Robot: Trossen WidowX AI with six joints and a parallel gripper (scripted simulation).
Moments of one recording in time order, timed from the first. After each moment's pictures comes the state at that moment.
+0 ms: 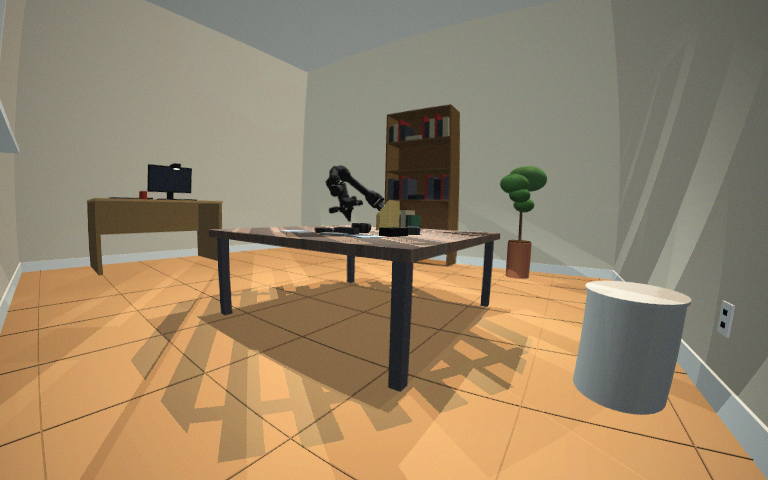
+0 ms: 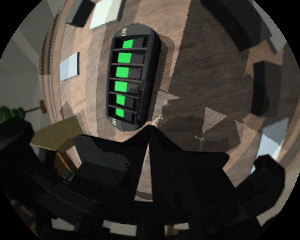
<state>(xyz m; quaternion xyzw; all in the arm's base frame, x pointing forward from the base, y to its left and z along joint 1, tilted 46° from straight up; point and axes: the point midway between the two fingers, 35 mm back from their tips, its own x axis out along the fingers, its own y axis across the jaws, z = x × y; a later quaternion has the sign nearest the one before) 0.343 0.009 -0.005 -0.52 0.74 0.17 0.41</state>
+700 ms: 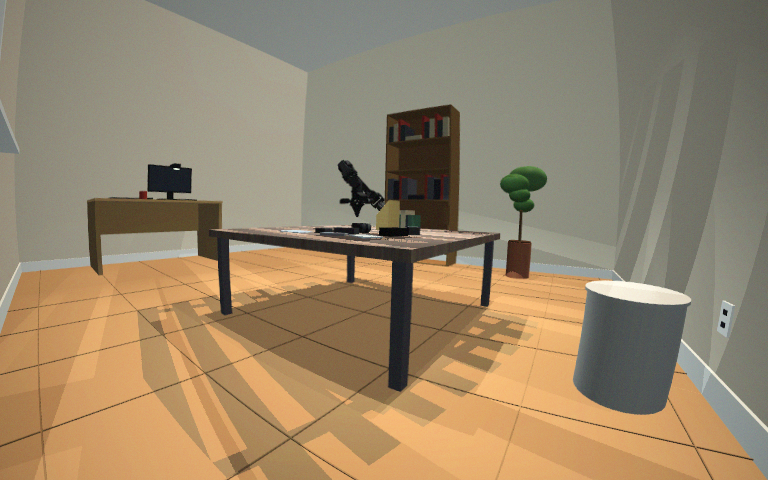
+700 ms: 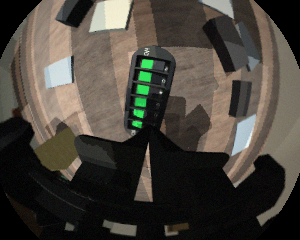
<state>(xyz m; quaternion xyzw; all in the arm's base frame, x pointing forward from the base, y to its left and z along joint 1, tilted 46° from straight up) 0.308 0.053 -0.015 -0.61 0.66 0.12 0.43</state>
